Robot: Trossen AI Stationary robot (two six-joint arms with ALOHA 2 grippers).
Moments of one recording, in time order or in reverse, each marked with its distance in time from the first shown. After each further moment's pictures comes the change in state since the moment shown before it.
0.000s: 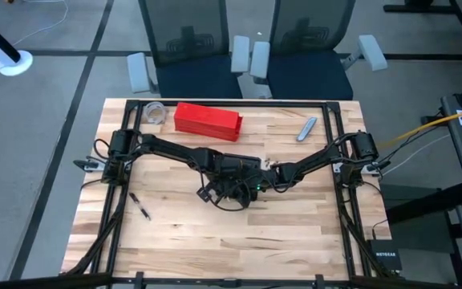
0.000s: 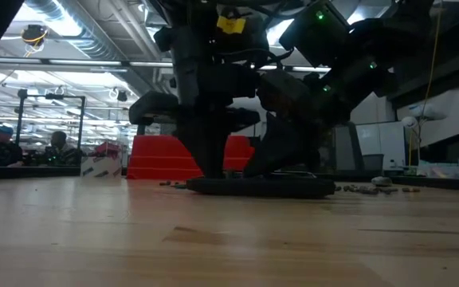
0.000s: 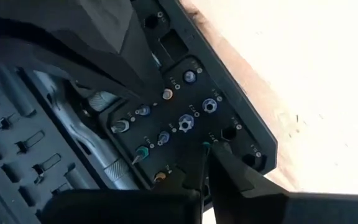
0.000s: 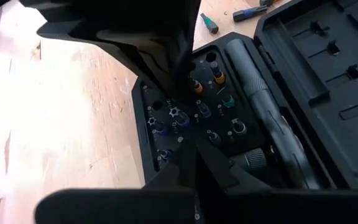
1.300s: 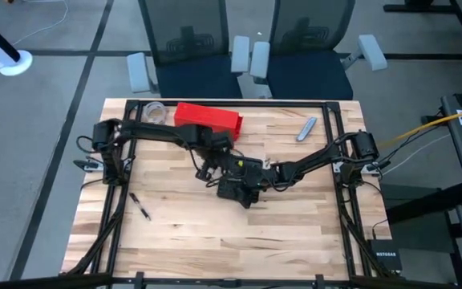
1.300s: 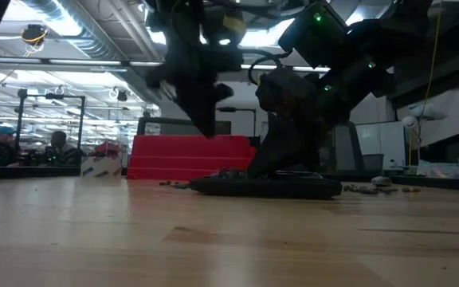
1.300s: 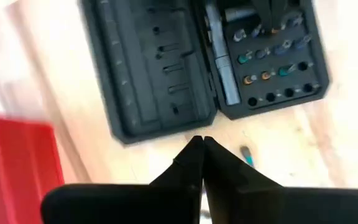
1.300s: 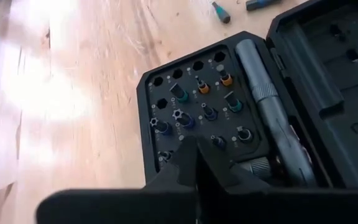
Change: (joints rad) left arm 0.187 -0.215 -0.015 -0.116 -0.001 -0.169; right arm 0.000 -0.025 0.000 -0.015 -0.061 -0.032
